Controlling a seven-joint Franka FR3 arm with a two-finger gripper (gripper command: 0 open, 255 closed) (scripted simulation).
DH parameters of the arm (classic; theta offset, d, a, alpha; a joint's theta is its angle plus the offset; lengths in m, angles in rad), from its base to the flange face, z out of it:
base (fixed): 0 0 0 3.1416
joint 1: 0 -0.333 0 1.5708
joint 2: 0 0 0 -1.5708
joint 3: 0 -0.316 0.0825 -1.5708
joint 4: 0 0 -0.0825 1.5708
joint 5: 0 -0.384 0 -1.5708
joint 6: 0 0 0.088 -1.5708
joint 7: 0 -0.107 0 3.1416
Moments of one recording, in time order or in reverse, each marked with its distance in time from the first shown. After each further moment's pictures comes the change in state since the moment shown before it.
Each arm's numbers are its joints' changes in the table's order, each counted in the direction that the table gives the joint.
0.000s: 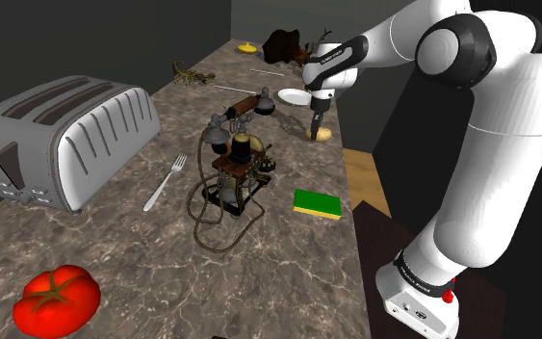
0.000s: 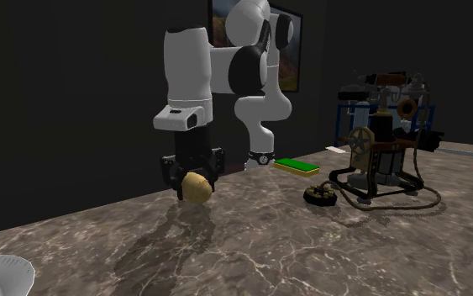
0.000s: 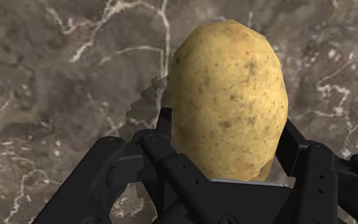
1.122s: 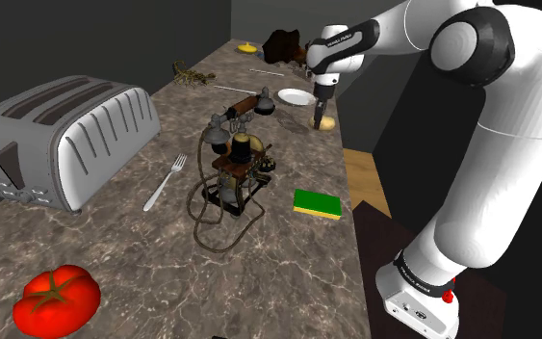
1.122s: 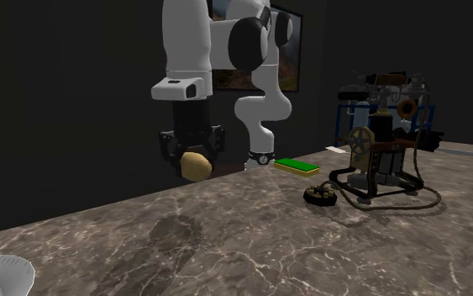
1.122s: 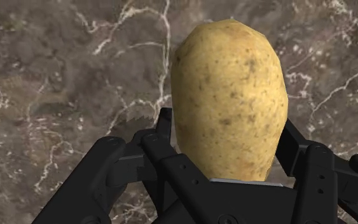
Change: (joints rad) arm -0.009 -0.065 0.010 0.053 0.027 -0.114 -0.015
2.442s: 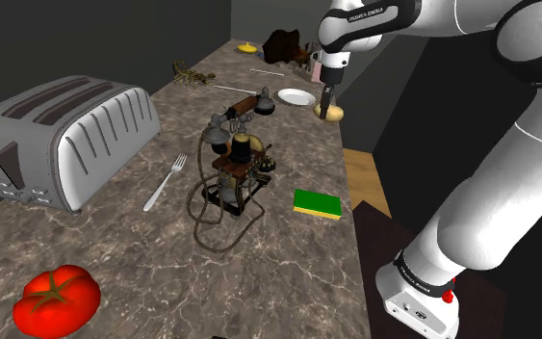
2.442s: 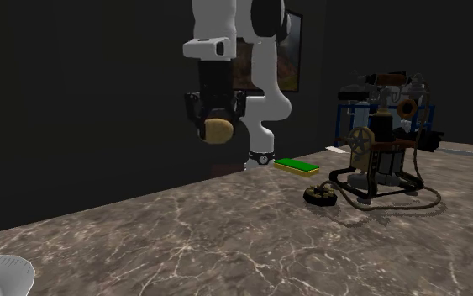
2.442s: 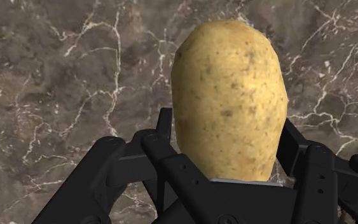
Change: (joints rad) arm -0.063 -0.241 -0.020 -0.094 0.085 -0.133 -0.112
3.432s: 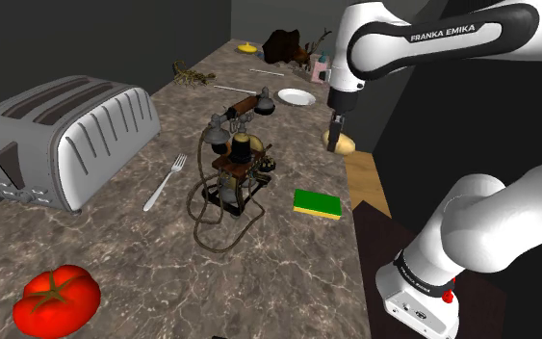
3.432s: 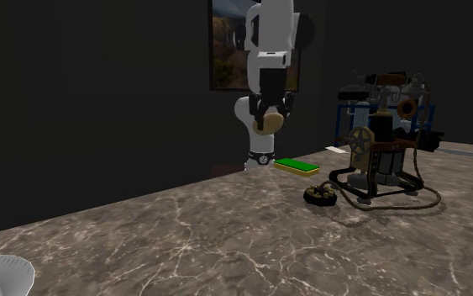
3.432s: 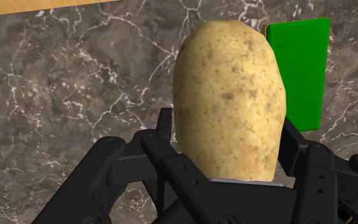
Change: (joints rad) arm -0.091 -0.511 -0.187 -0.506 0.053 -0.004 -0.319
